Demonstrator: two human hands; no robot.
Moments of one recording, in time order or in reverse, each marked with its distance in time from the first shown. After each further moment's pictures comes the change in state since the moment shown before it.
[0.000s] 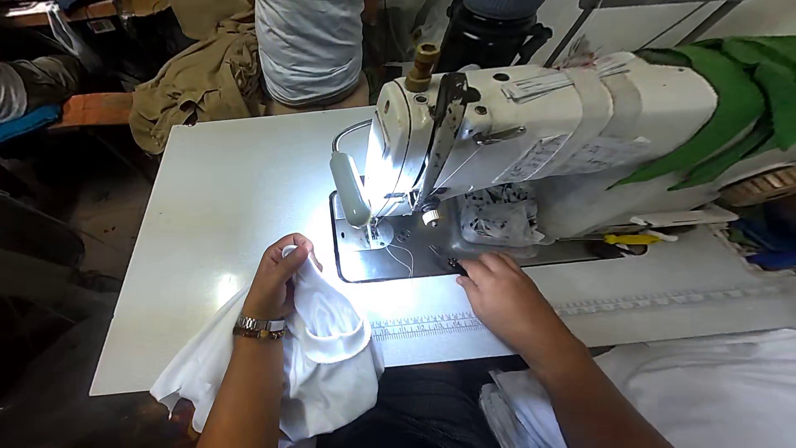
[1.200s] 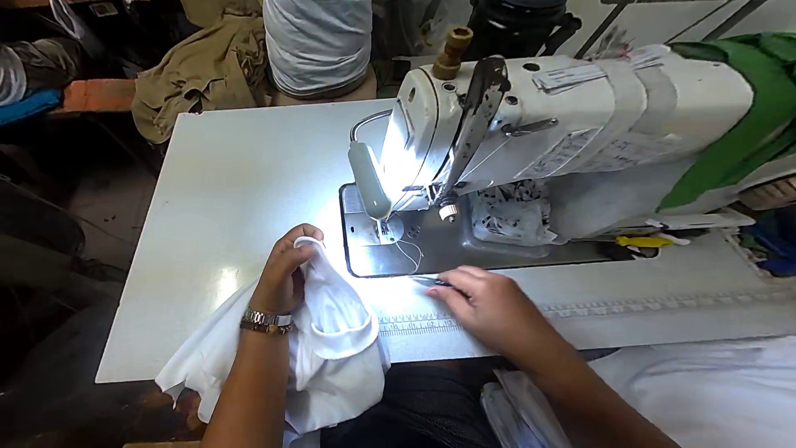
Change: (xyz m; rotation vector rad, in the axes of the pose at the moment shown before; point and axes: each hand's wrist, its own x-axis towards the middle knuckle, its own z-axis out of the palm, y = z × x) left_hand 0.002 -0.001 -0.005 0.077 0.015 0.042; right_hand 0.001 -0.036 -0.007 0.220 -0.018 -0.139
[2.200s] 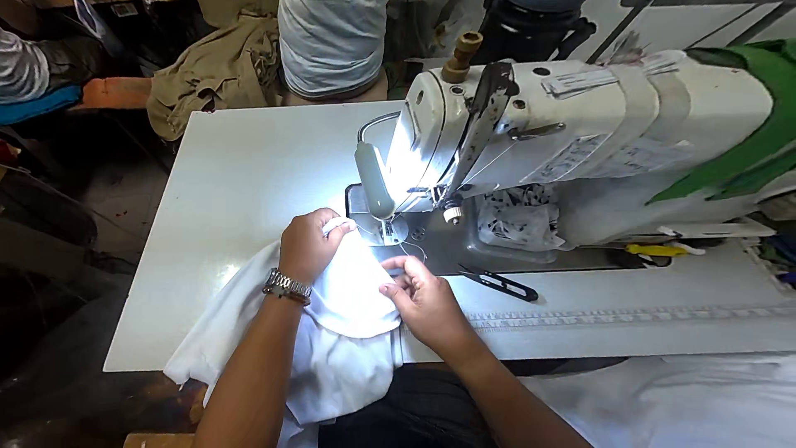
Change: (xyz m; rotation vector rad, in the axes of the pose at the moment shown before) left_hand 0.046 0.001 0.019 1.281 0.191 -0.066; right_hand 0.025 -0.057 0.044 0.510 0.001 0.256
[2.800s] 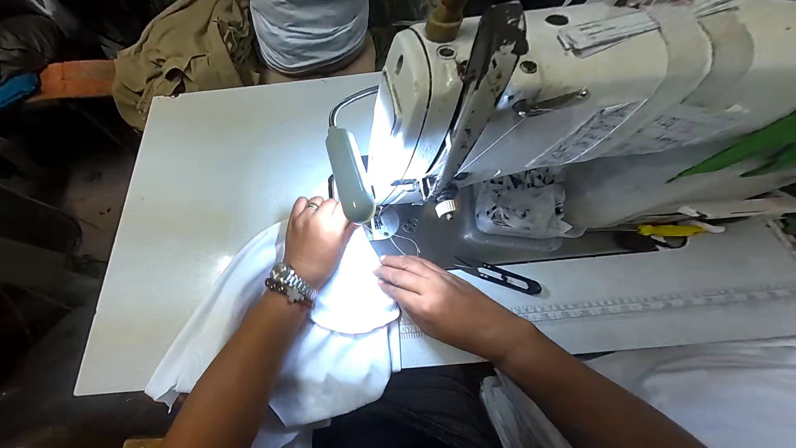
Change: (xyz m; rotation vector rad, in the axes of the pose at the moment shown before) left_hand 0.015 -0.003 0.046 0.414 0.128 0.430; right_hand 0.017 0.043 -0.036 -0.511 -0.217 -0.788
